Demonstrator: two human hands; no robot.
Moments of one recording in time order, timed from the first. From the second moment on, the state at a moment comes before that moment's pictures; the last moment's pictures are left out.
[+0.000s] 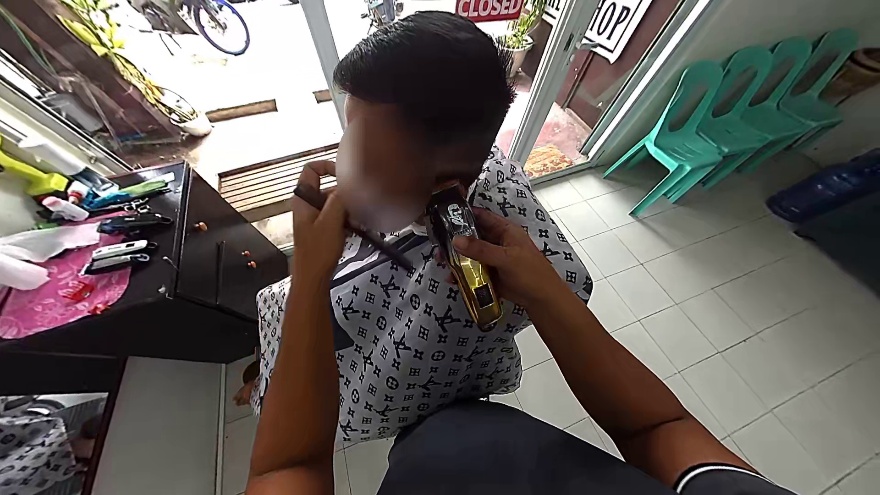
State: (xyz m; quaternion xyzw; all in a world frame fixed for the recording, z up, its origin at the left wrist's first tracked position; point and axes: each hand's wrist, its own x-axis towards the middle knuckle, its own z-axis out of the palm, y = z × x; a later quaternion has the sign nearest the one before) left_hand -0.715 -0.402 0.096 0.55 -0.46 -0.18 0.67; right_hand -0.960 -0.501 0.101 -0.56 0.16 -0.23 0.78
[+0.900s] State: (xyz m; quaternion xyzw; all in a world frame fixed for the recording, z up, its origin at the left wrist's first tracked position) left_hand -0.776 -0.420 0.021 0.43 -0.41 -0.36 0.72; right_hand -0.903 -0.477 0.112 -0.50 0.24 -0.28 0.78
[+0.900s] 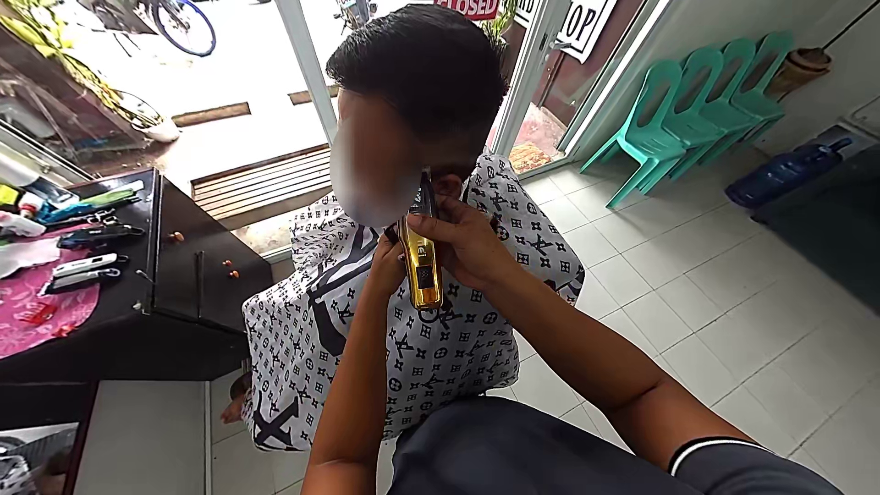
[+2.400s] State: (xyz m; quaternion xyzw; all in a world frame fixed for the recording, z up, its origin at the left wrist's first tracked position) left_hand -0.806 -0.431 0.141 0.51 -0.49 -0.14 0.69; right_hand -0.989 -0.574 0.040 -0.45 0.17 -0.21 0.85
